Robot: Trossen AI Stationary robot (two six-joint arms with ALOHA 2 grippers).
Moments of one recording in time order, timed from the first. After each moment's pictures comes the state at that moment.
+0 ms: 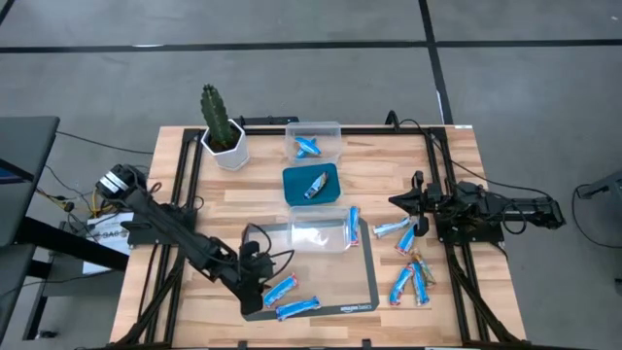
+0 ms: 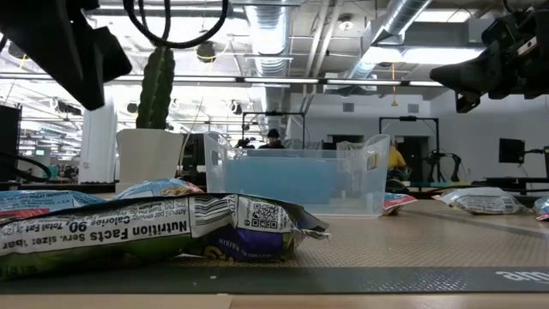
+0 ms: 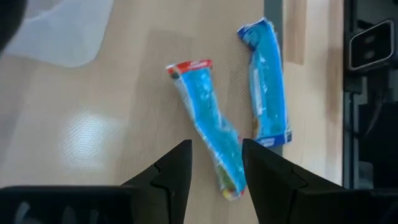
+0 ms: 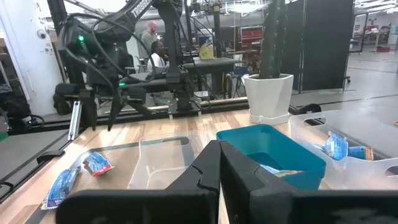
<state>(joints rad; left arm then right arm) -0.62 1.54 0.96 -0.41 -0.22 -0.78 -0.01 0.00 0.00 0.02 0.05 0.04</state>
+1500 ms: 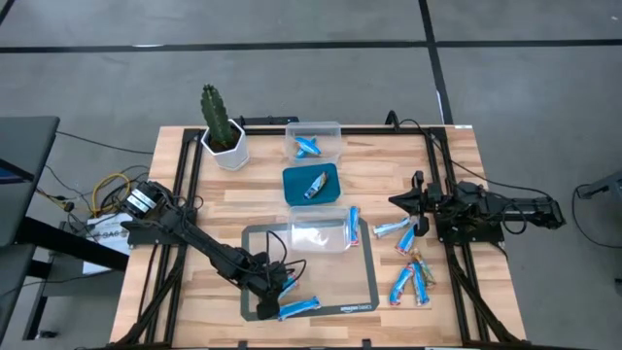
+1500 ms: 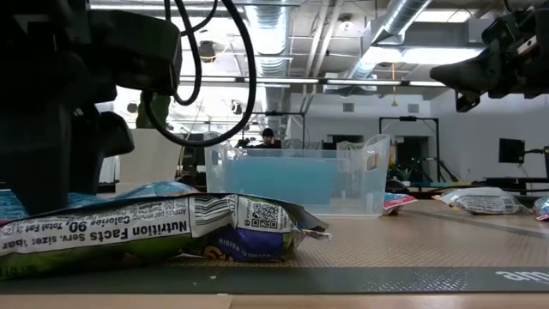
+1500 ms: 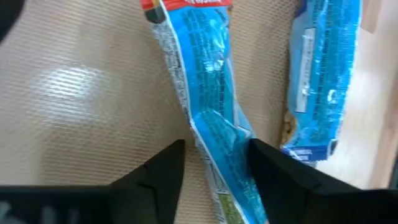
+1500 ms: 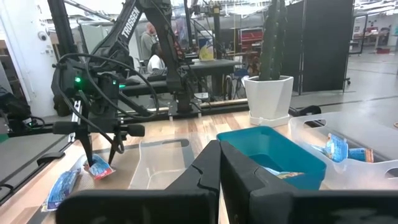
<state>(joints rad) -0.57 1.81 1.01 -0.33 -0.02 -0.88 -0.01 0.00 0.00 0.03 0.05 0.04</state>
